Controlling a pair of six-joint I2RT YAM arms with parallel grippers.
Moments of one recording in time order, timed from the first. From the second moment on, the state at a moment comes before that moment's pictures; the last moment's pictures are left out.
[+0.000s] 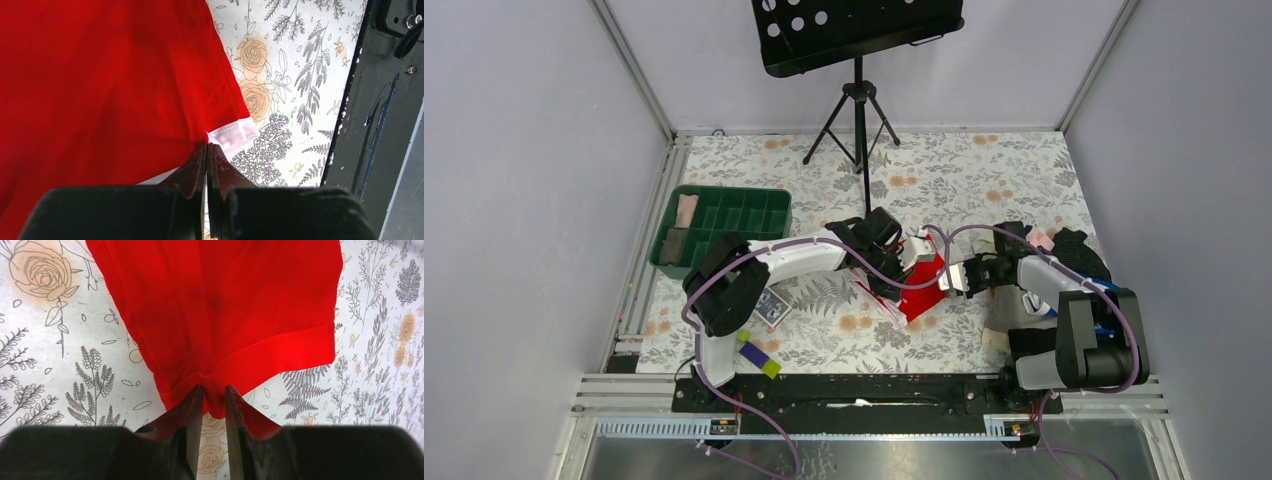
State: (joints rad) left arm -0.88 1.90 1.30 -0.42 0.55 0.23; right arm 0.05 1.40 0.61 -0.46 -0.74 -1.80
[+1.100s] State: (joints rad) left arm -0.88 1.98 1.42 -0.57 0.80 0.23; right arm 0.04 1.19 0.54 -0.62 -0.66 -1.95
